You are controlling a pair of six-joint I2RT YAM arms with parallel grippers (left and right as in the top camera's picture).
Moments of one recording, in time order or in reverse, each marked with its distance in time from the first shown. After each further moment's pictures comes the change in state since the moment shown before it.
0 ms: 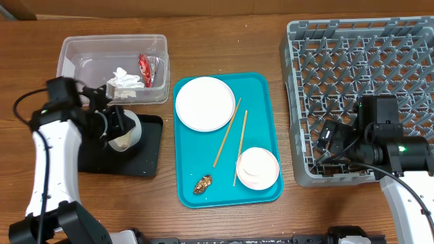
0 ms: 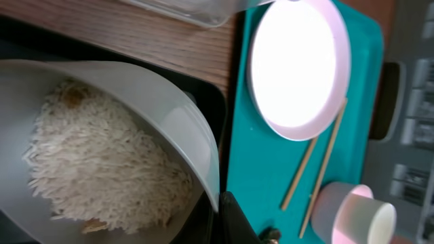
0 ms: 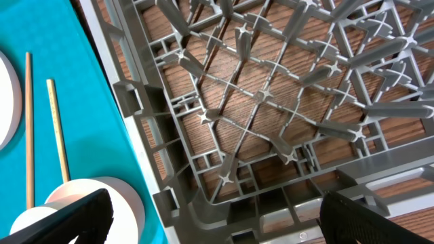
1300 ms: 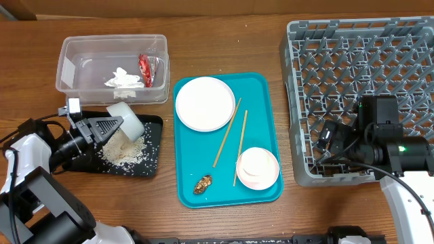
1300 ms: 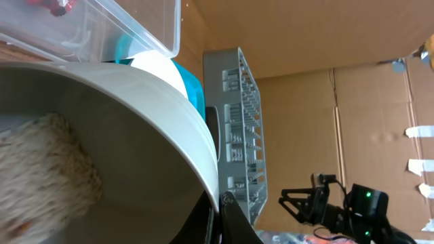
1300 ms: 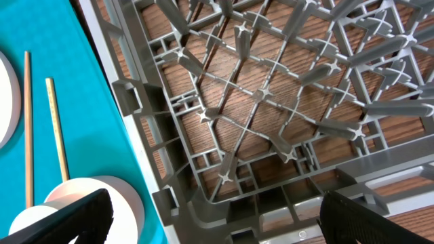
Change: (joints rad) left arm 0.335 0.191 -0.105 -0.076 0.776 0.336; right arm 0.000 0.000 0.000 -0.004 0.000 0.000
